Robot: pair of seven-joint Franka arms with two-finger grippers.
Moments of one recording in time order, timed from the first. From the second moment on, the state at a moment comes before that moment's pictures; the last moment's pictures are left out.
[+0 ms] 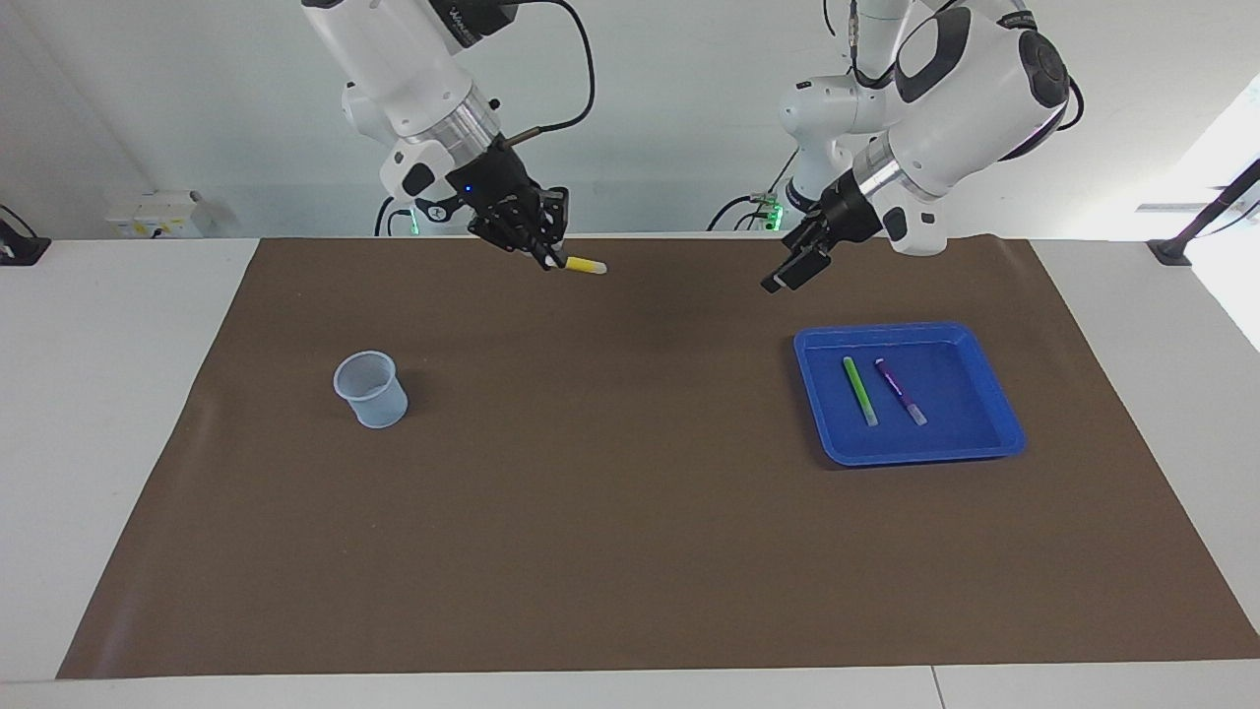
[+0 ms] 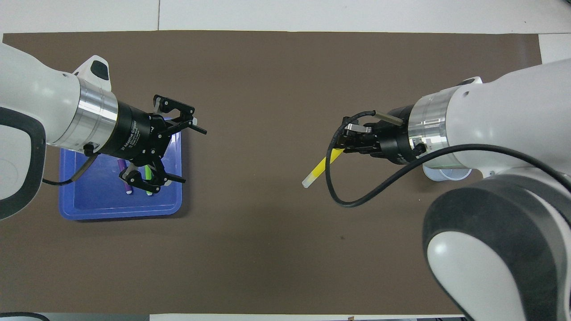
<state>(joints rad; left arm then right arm) 0.03 0.01 -0.35 -1.68 -0.54 1.68 -1.39 0.23 -0.05 0.14 -1.73 0.43 1.93 0.56</state>
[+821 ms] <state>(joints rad) -0.13 0.00 -0.39 -1.74 -0.56 1.88 -2.19 0.38 -0.07 0.14 -1.82 0.46 2.18 0.90</state>
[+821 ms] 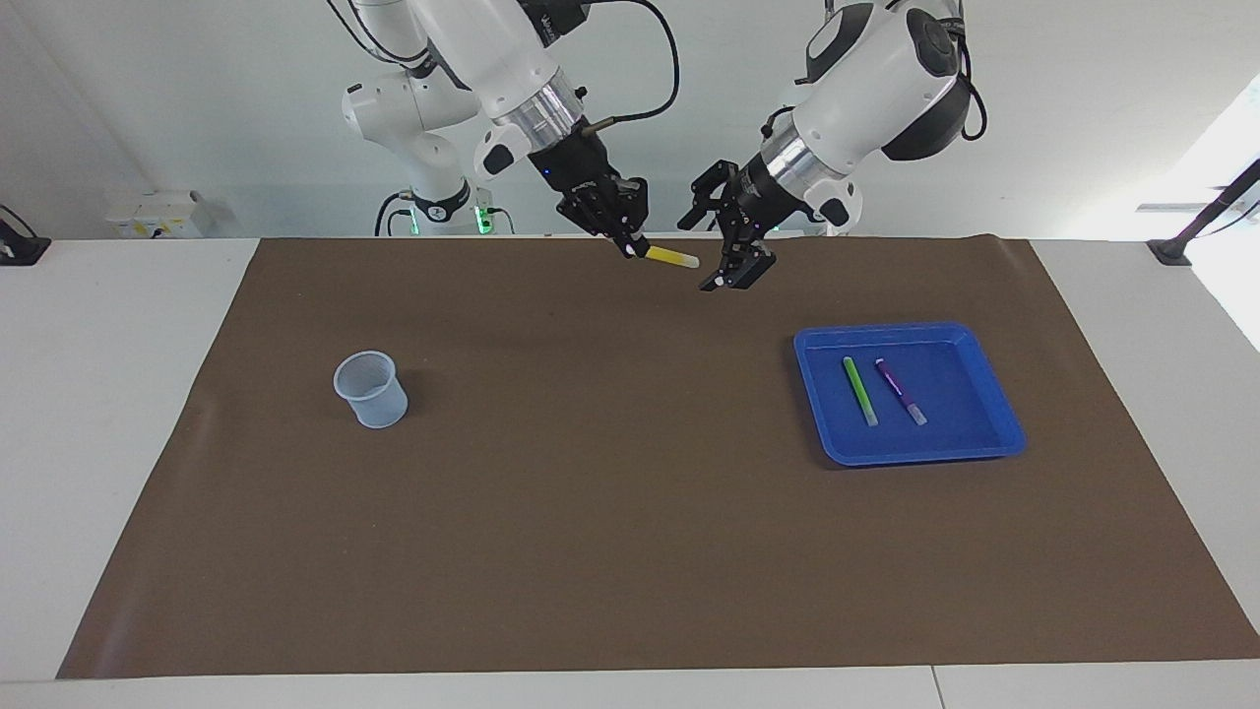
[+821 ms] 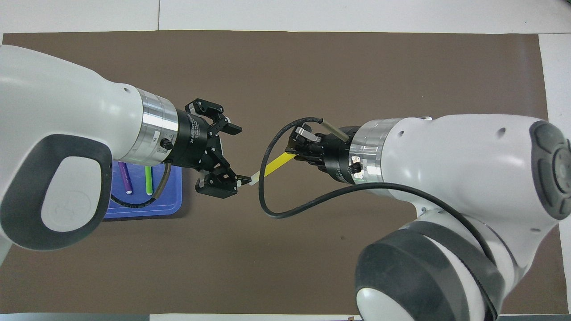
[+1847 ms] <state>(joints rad) -0.18 -0.05 -0.39 -1.81 -0.56 1.94 -2.25 0.40 -0.09 0.14 -1.86 0.46 2.23 0.91</state>
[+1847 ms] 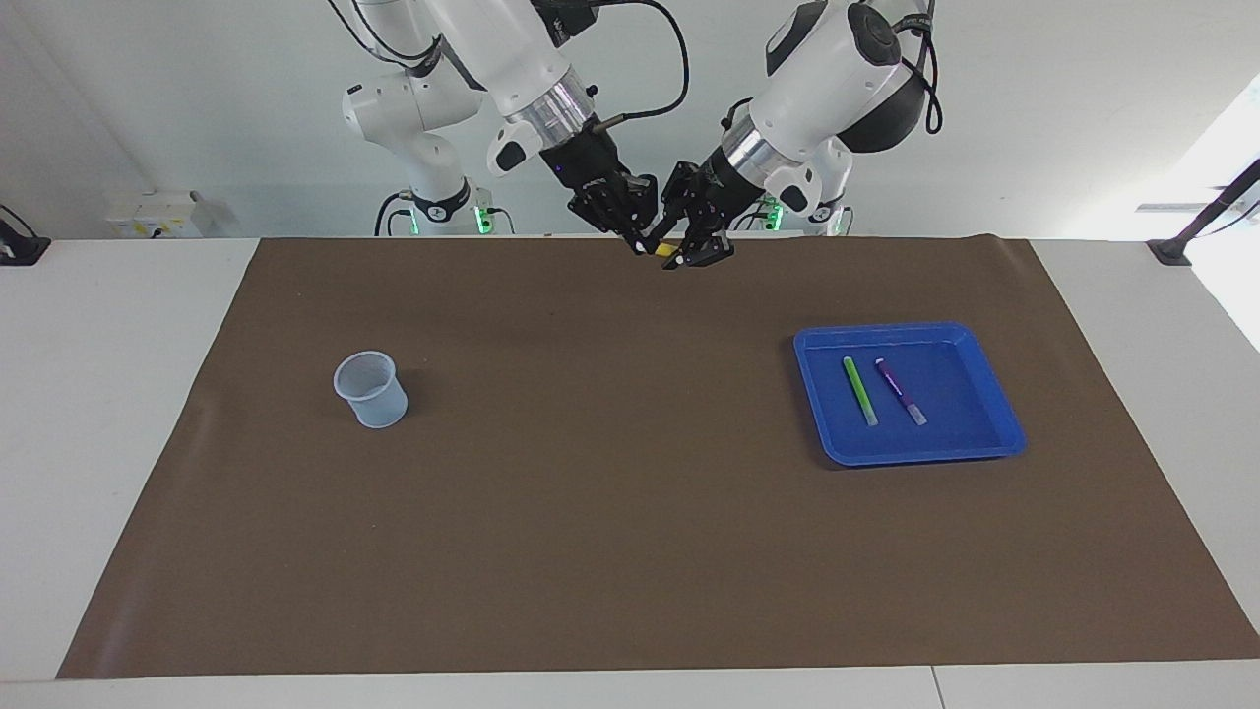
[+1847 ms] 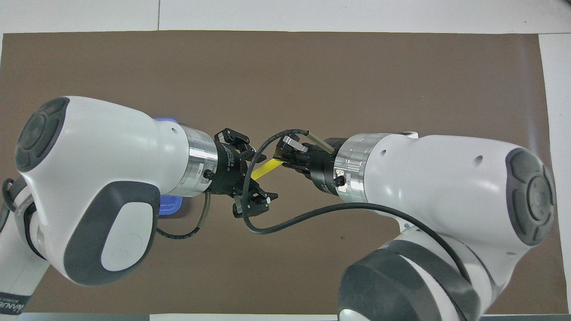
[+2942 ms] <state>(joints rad) -0.17 -0.06 -0.38 -1.82 -0.56 1.97 -2.25 0.40 -0.10 0.13 -1.88 0.47 2.23 0.91</state>
